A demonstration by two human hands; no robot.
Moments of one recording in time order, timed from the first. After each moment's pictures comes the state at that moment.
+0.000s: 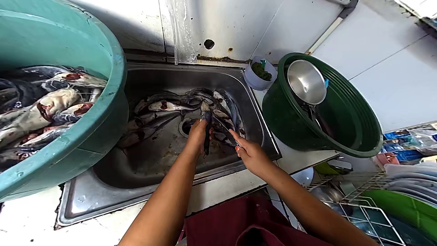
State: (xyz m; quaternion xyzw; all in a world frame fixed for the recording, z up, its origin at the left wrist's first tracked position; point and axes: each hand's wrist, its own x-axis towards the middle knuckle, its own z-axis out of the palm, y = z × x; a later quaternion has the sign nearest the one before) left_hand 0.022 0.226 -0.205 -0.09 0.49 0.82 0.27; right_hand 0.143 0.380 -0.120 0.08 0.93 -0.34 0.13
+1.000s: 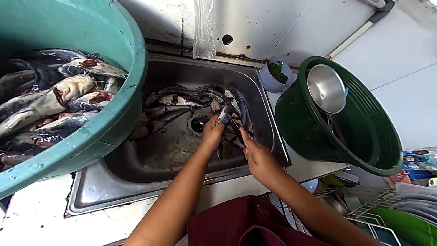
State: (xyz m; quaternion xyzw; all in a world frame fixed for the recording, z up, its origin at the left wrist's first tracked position) left_hand 0.029 0.226 -0.208 0.04 0.56 0.80 0.21; right_hand 0.136 0.354 -0.106 0.05 0.96 -0.23 0.12
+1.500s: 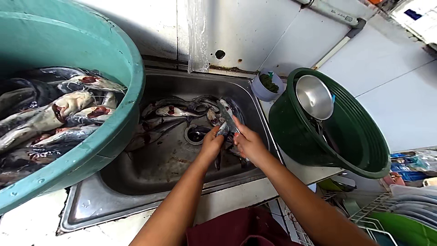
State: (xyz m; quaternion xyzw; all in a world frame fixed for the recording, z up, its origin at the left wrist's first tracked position) left_hand 0.028 0.230 -0.207 0.08 0.56 0.79 0.23; right_hand 0.078 0.362 -0.110 0.13 0.87 -0.46 0.10
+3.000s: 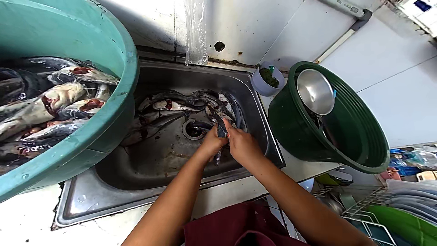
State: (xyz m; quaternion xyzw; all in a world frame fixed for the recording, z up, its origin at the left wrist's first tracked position) left_hand 0.035 0.232 -0.199 0.06 0.55 0.77 0.32; right_hand 0.087 0.339 -0.116 0.05 0.99 -0.15 0.07
